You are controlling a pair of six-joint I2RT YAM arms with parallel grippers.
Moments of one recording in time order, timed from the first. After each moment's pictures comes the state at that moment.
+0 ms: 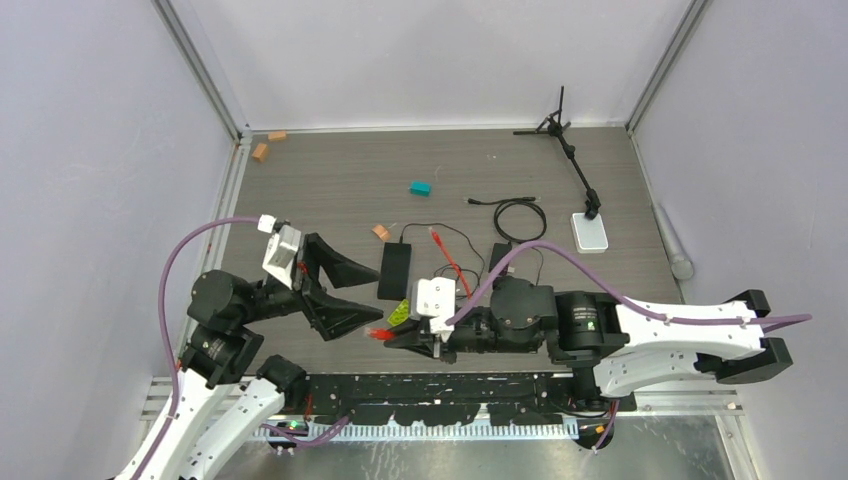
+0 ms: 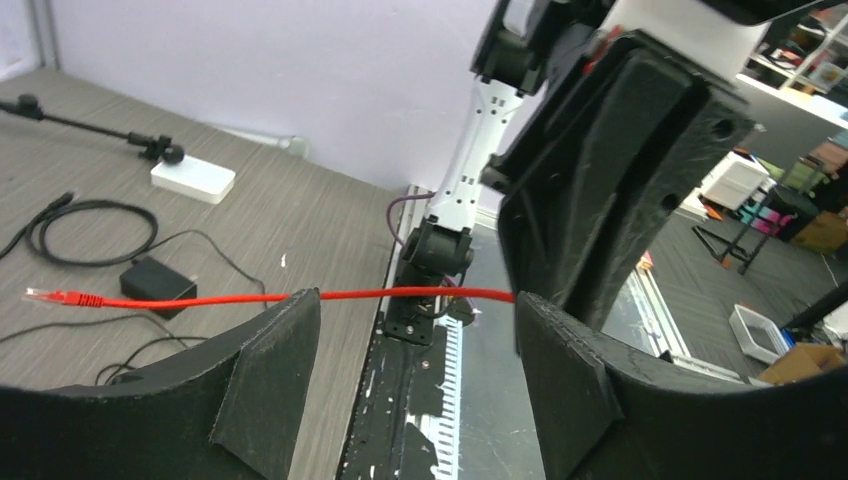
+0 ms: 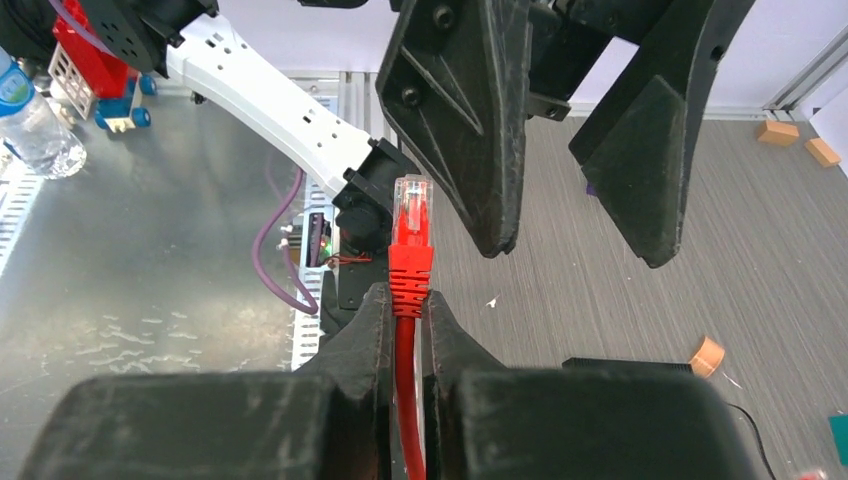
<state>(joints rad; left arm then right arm) -0.51 0.47 0.75 -0.02 0.86 -0.56 1.56 1.08 1.24 -0.29 0.08 -0.09</state>
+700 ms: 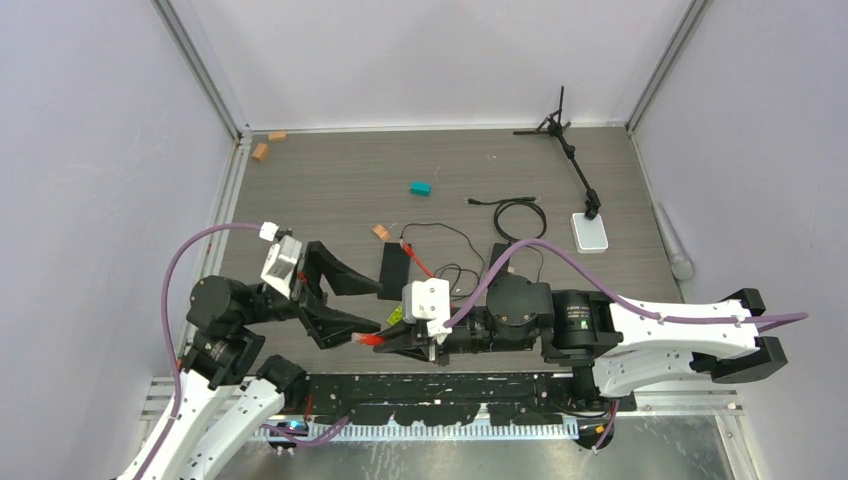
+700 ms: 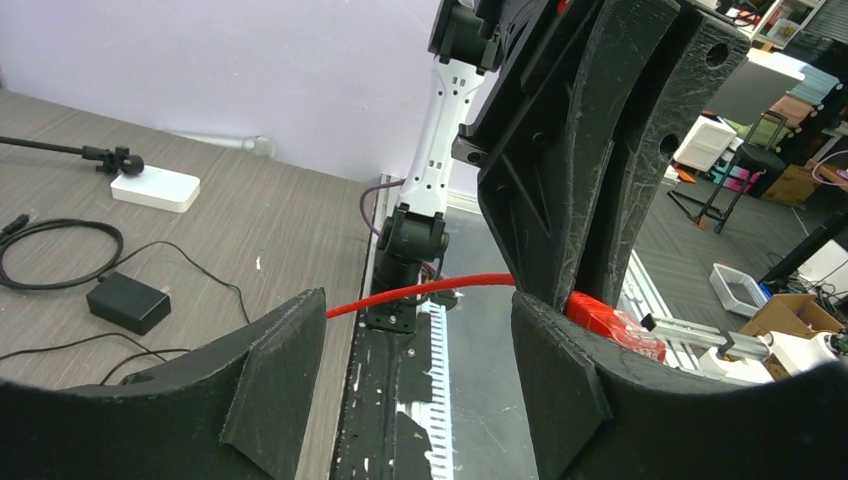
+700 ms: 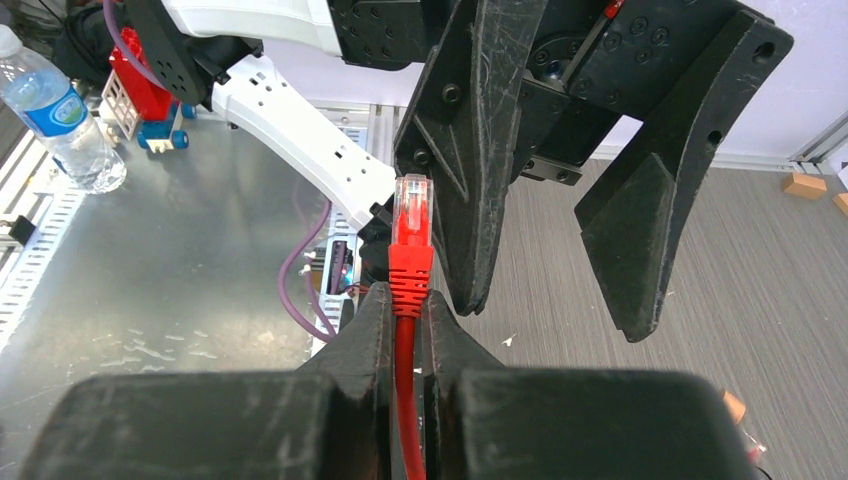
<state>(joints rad) -0.51 0.44 0.72 0.06 0.97 -0.58 1.56 1.13 1.27 -0.23 0.00 -0.10</state>
